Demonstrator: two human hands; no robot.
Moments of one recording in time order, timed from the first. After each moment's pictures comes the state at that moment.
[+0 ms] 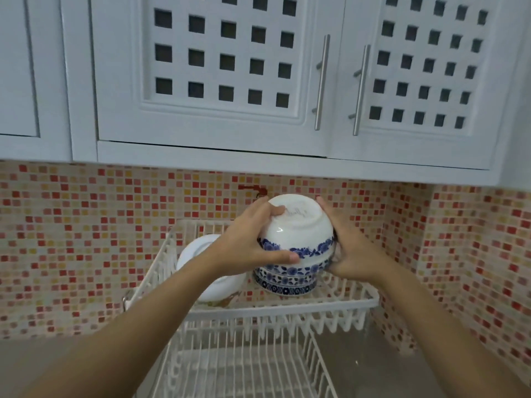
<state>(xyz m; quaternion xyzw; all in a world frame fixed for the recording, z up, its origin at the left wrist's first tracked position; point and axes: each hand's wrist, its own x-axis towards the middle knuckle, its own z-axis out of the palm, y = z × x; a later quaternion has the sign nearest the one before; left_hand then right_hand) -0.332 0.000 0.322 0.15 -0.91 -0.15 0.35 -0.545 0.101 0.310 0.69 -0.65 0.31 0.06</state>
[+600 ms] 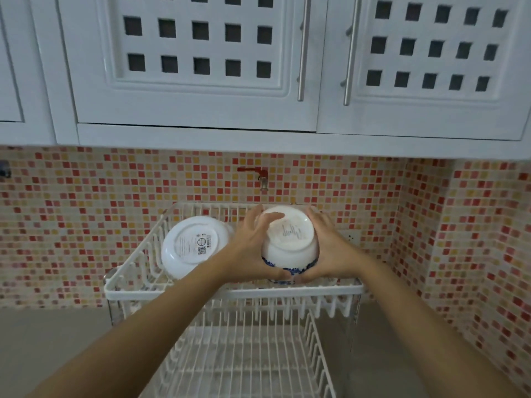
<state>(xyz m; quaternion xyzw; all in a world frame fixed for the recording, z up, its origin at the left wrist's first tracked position) -0.388 -0.009 0.262 0.24 -0.92 -0.13 0.28 -0.584 0.072 0.270 0.68 -0.68 0.26 -0.05</state>
